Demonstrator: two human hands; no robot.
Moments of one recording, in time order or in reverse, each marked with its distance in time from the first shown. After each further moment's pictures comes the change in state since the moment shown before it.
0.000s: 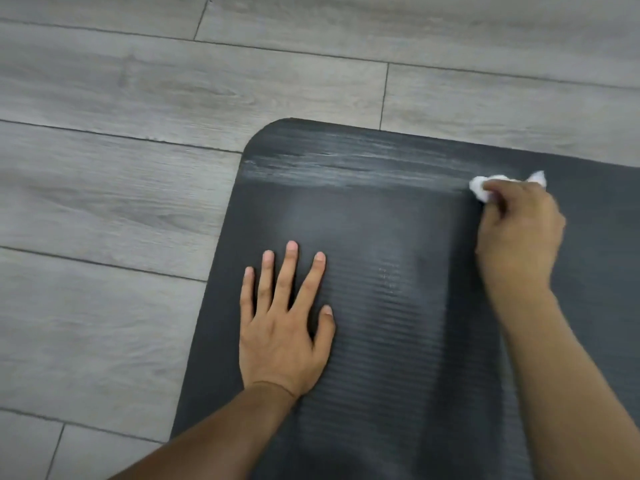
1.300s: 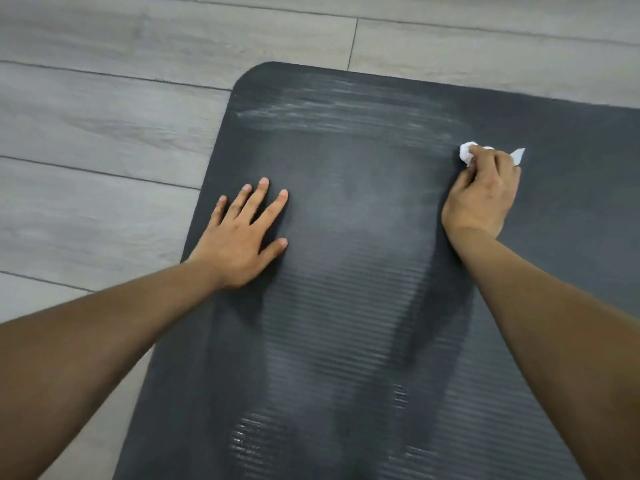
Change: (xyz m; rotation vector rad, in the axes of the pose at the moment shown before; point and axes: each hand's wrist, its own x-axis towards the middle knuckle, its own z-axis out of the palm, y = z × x) left_hand -0.034 -0.029 -0.035 0.088 -0.309 0.150; right_hand -0.060 0.078 -0.010 0.128 0.254 -0.014
